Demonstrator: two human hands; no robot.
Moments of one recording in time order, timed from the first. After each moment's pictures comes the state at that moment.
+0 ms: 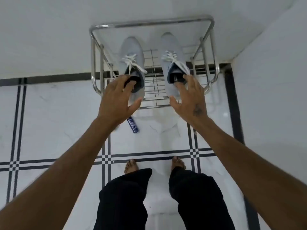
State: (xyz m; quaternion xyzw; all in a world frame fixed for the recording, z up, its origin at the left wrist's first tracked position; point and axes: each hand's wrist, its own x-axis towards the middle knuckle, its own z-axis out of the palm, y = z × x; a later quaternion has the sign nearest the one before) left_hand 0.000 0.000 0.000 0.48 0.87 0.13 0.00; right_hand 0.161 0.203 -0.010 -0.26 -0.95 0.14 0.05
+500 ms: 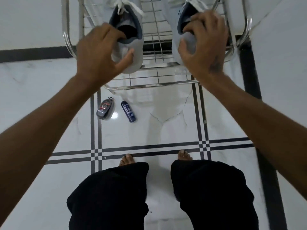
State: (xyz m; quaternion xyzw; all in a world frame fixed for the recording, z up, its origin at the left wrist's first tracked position) left_hand -0.030 0.003 -0.092 0.50 0.84 0.18 -0.14; right_hand 0.129 0.218 -0.096 -0.25 -0.93 0.05 0.28
